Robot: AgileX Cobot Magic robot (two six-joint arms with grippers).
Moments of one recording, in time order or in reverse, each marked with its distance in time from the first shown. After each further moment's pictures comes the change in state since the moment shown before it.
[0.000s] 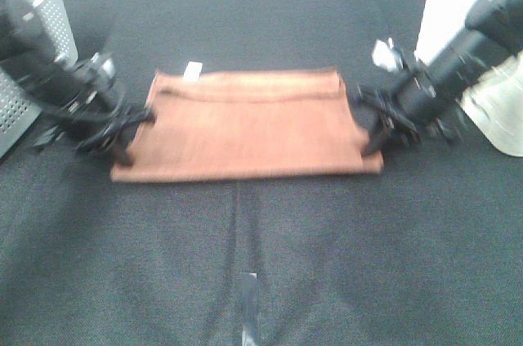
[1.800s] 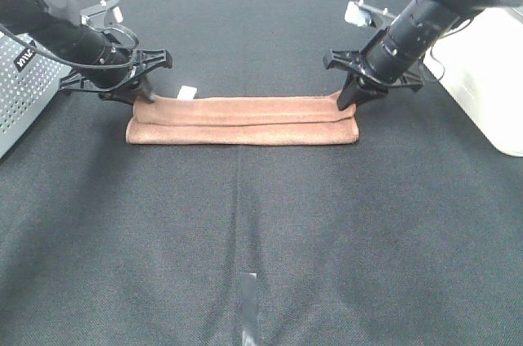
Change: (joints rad) left arm -0.001 0.187 -0.375 0.016 -0.183 -0.046; right arm 0.043 0.263 -0.543 -0.091 0.022 0.052
